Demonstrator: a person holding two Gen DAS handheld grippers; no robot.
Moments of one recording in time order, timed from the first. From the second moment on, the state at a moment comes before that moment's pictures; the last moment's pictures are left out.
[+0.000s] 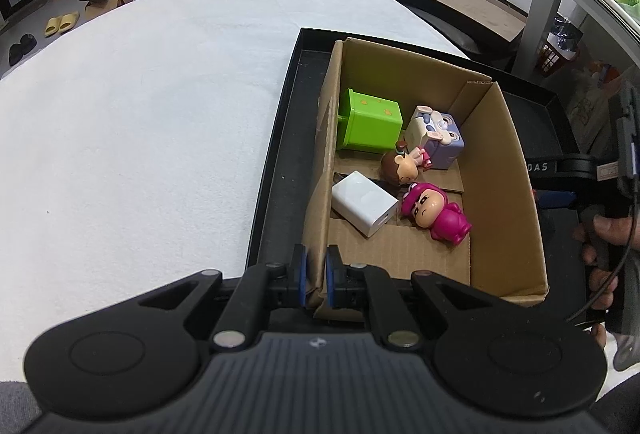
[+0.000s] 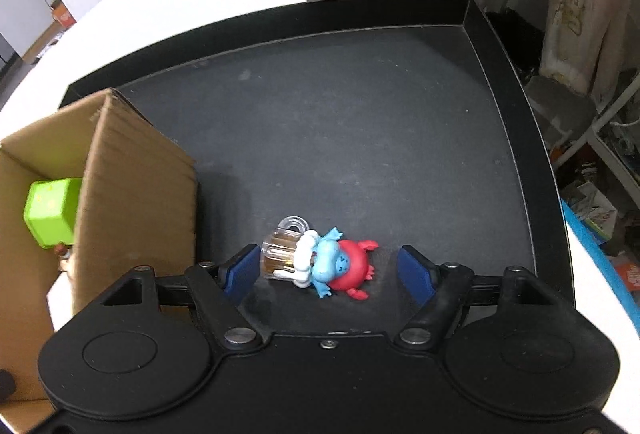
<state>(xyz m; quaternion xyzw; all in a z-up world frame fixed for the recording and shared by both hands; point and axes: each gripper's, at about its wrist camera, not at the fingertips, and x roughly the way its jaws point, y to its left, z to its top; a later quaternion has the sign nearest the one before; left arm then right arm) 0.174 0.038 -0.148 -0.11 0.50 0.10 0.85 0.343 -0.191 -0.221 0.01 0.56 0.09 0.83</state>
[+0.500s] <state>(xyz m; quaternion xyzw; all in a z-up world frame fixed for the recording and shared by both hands) 0.173 0.035 -0.145 -0.10 0.50 0.10 0.85 0.324 -0.184 -0.216 -0.04 0.53 0.11 0.84</state>
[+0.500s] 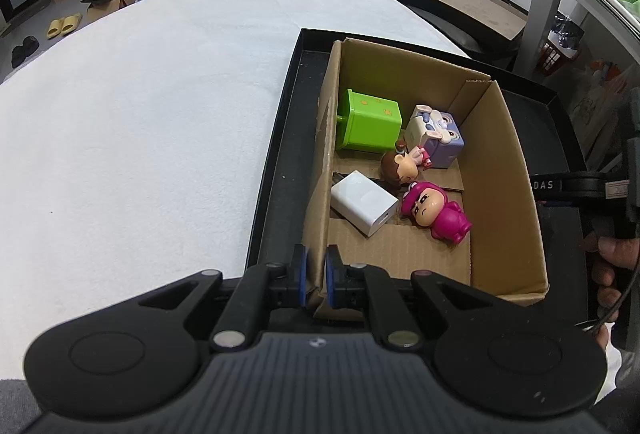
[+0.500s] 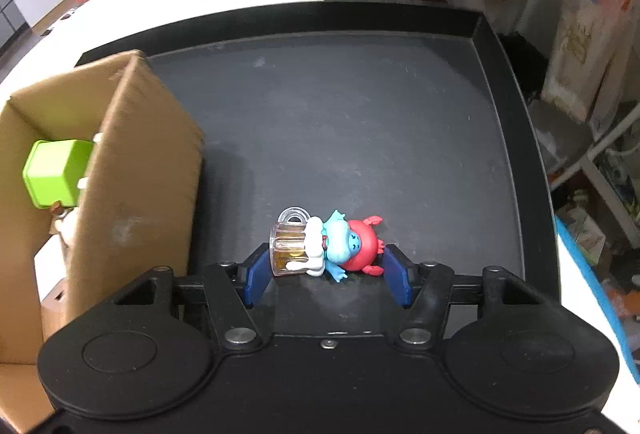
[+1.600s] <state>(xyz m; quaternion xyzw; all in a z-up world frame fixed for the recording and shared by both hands) 0.172 0.022 -0.143 -0.07 0.50 0.12 0.86 0.287 -0.185 -0.117 -0.02 0.41 0.21 0.89</state>
